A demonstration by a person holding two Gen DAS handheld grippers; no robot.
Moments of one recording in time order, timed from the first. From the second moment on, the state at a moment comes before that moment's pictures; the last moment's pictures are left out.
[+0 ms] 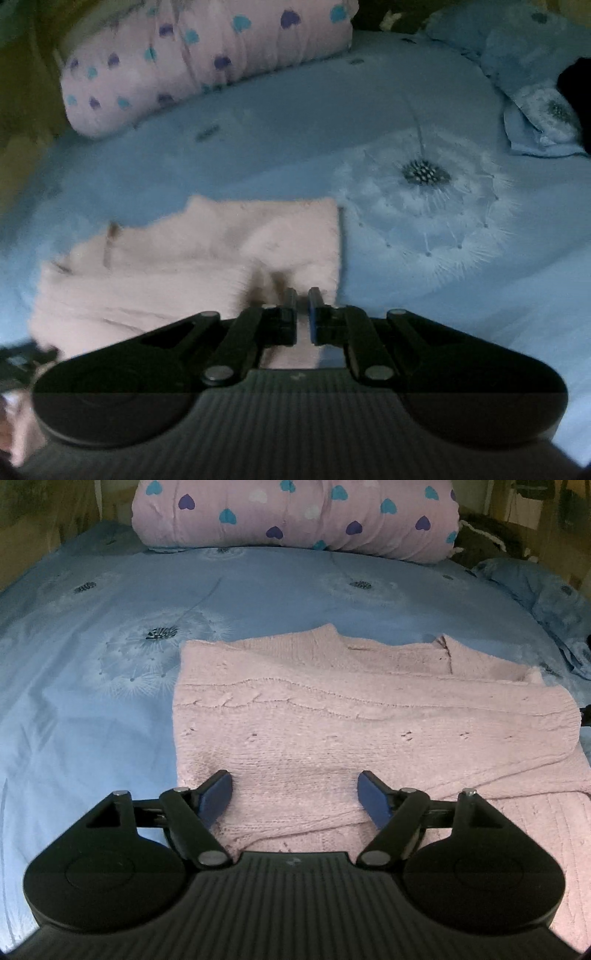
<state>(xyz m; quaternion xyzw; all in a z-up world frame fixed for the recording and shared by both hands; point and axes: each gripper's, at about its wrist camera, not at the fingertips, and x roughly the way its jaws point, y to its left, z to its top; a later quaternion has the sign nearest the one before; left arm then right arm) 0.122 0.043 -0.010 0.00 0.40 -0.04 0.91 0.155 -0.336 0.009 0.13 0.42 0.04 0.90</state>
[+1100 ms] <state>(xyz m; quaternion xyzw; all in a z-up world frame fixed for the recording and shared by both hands) 0.071 0.034 0.016 0.01 0.40 -0.03 0.92 0.044 -0.254 0.034 -0.01 0.29 0.08 0.95</state>
